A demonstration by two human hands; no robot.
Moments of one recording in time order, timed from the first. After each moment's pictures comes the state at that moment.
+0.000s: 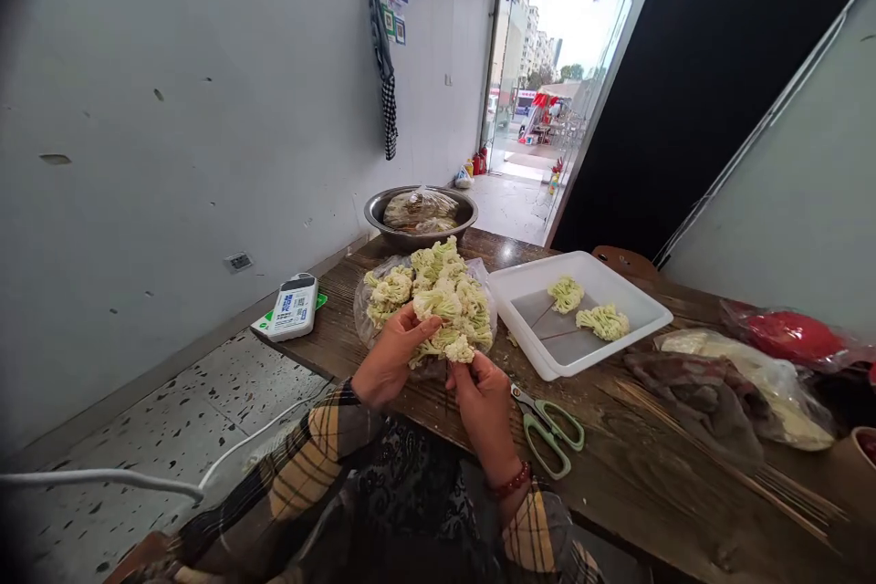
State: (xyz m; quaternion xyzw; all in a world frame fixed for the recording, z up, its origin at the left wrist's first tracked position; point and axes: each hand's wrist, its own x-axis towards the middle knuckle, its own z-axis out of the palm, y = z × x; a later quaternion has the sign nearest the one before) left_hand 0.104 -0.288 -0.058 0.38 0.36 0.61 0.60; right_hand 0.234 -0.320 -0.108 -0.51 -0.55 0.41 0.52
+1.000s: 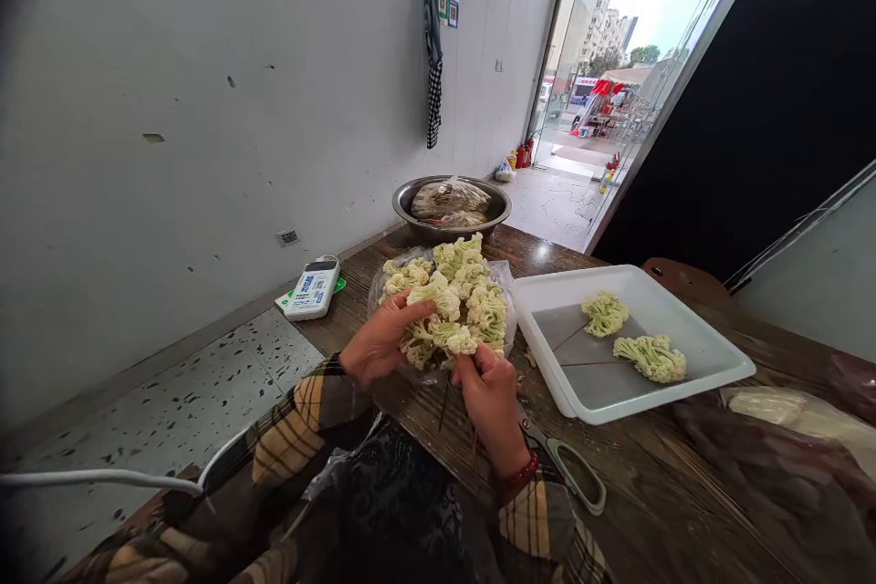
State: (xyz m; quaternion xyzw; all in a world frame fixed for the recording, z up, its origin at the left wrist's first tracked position) left_hand 0.093 -0.262 -0.053 0.30 0.39 0.61 0.63; right_hand 0.246 -0.272 -0.115 -0.47 -0.65 0.39 0.46
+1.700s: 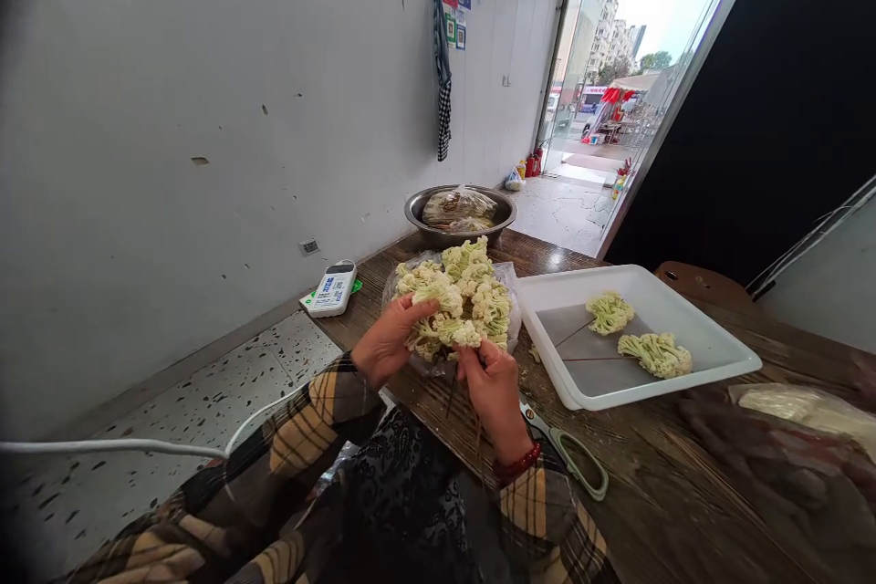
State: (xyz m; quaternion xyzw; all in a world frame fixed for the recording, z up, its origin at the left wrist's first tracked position) left_hand 0.100 -0.281 -0.051 0.30 0.40 0.62 0.60; right_hand 0.249 -0.279 -0.117 -0.42 -0.66 0.38 0.49
